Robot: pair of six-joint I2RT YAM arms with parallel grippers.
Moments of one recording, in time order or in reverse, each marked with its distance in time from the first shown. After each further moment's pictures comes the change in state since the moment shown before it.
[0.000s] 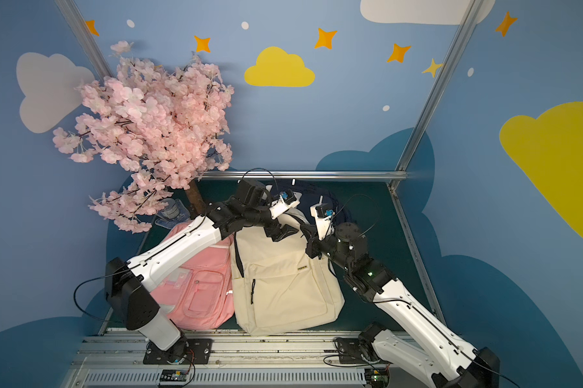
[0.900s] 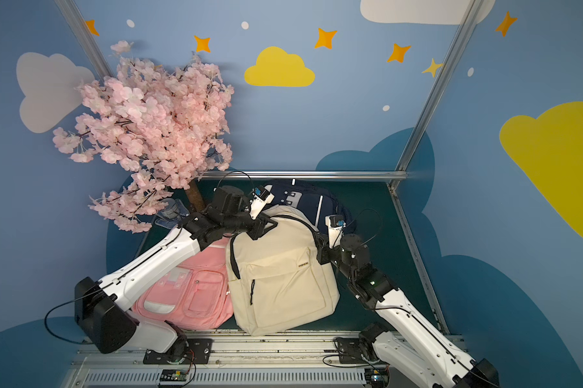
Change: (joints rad) left arm 0.080 -0.208 -0.221 0.040 -0.052 -0.346; right arm -0.083 -0.067 -0.148 -0.018 0.124 0.048
